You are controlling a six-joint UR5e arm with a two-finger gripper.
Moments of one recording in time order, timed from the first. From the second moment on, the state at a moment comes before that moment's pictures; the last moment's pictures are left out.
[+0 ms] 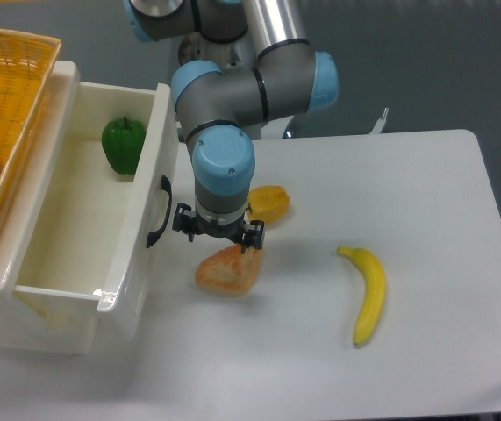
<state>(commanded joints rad) 2.30 -1.88 -1.65 -1.27 1.48 0.48</state>
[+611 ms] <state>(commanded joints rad) 2.28 -1.87 -1.65 -1.27 1.47 0.48</state>
